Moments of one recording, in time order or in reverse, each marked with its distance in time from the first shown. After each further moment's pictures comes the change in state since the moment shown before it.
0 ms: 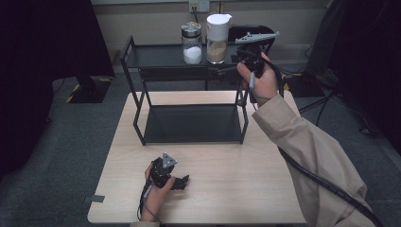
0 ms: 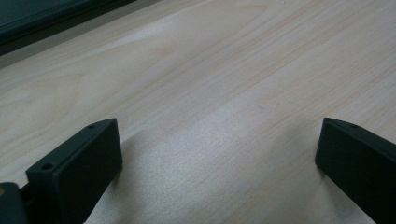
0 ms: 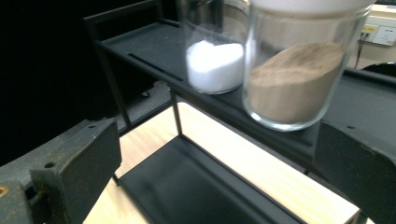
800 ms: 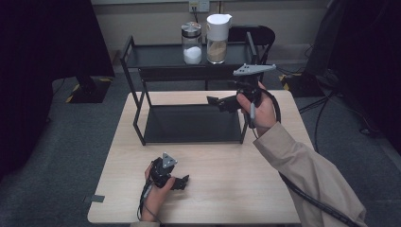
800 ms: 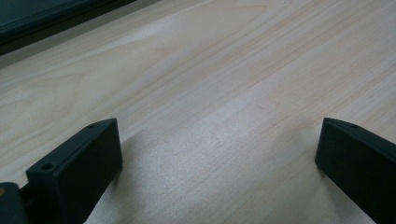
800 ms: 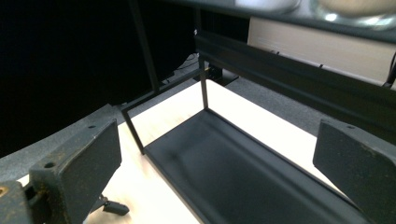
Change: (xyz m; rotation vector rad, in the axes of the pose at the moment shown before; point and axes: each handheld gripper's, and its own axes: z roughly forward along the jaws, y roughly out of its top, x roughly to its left) left arm 0.000 0.000 0.000 0.000 0.001 0.000; right arm 0.009 -0.060 0.001 0.025 0.087 -0.004
